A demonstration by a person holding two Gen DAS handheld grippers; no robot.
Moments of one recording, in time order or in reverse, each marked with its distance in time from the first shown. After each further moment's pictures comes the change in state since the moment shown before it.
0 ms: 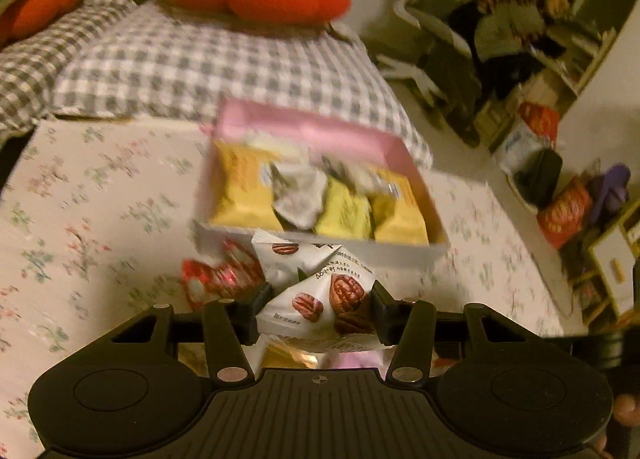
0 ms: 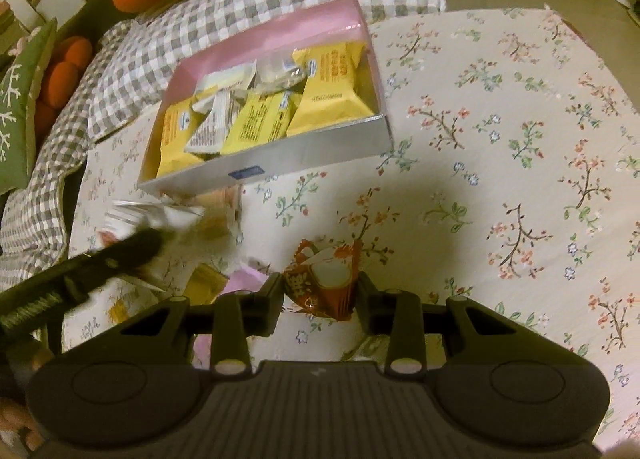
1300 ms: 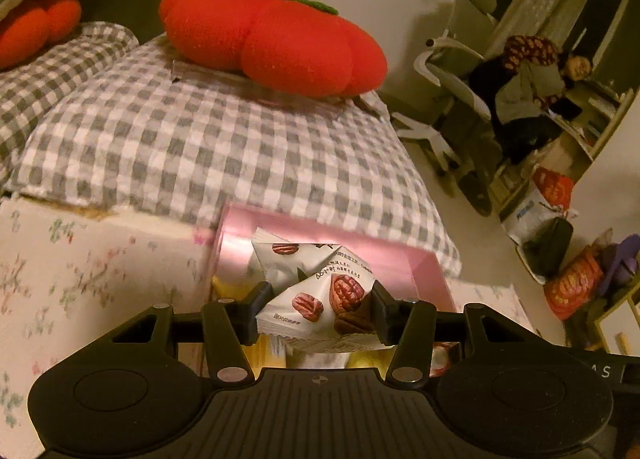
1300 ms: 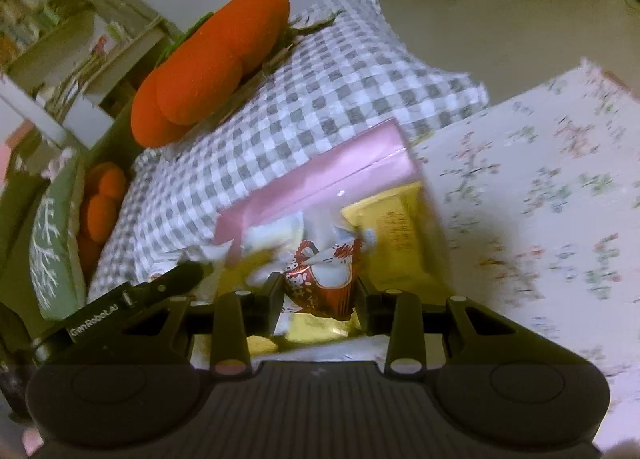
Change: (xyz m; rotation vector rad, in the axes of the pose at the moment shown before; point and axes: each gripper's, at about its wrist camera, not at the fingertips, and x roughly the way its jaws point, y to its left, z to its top) left arm 0.076 0.024 0.098 -0.068 -0.139 -0.002; right arm 0.023 0.008 0.084 0.194 -0.235 0.227
